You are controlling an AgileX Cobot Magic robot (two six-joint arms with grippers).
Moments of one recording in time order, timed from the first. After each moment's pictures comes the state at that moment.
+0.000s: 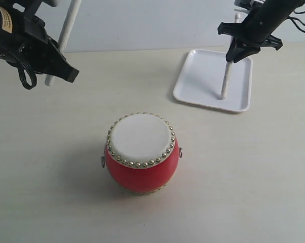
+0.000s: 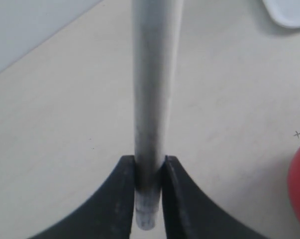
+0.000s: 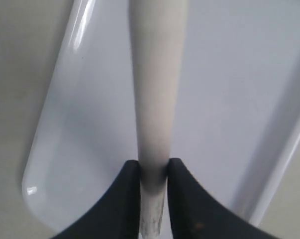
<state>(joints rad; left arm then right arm) -0.54 1.46 -1.05 0.36 0.55 -0.11 0.02 2.49 -2.27 0.37 1.20 -0.10</state>
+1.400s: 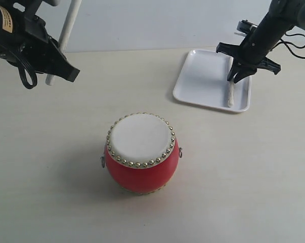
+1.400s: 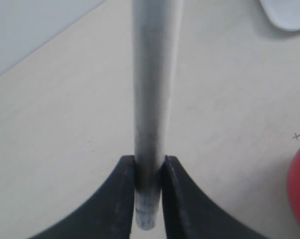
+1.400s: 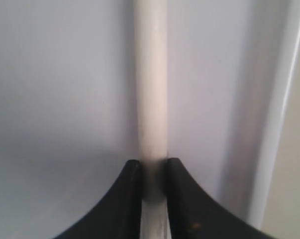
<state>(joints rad) -0.54 1.46 -1.05 0.36 0.54 -0.11 0.02 2.59 -2.27 0.30 1.17 0.17</state>
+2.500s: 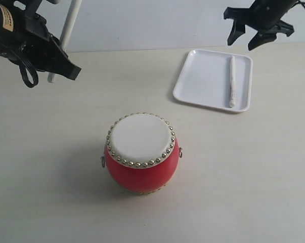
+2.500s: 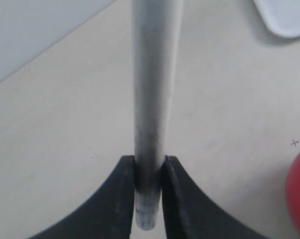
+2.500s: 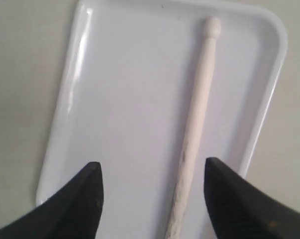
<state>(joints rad) -0.54 1.46 -1.05 0.36 0.52 -0.11 0.02 2.40 -2.27 0.29 1.19 0.01</state>
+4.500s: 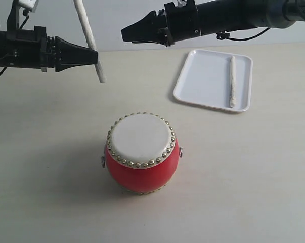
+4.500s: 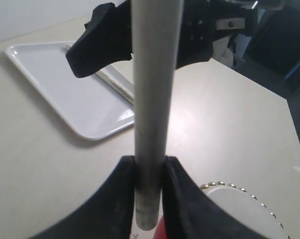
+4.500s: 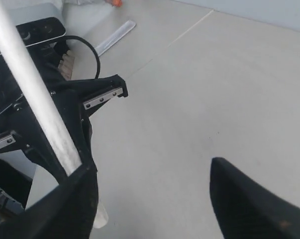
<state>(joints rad) -0.04 1.95 -1.18 -1.52 1.21 1.81 0.24 2.33 -1.84 1.46 1.22 -1.31</state>
